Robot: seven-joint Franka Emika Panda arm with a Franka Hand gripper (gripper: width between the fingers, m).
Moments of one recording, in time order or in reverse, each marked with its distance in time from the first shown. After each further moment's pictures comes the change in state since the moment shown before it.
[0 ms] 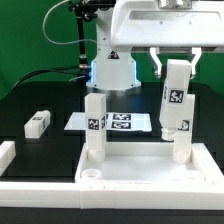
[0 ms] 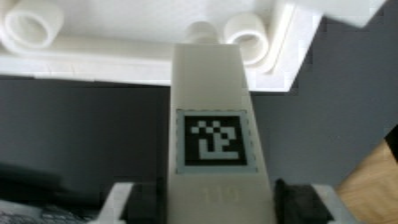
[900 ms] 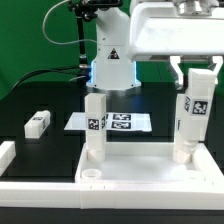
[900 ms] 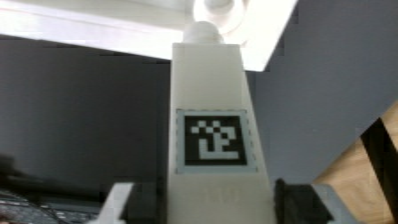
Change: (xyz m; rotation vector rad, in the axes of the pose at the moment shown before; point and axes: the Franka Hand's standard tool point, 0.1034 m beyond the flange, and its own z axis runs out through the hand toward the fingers) arm 0.005 -0.028 0.020 0.035 -0.010 -0.012
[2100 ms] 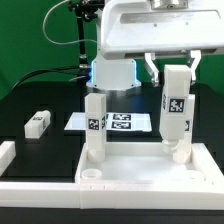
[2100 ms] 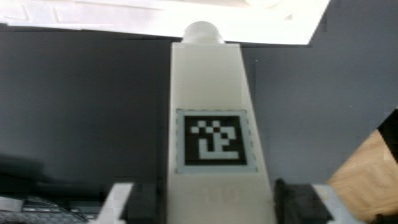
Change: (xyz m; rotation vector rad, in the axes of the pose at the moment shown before) arm 0.012 0.036 0.005 0.024 0.014 0.080
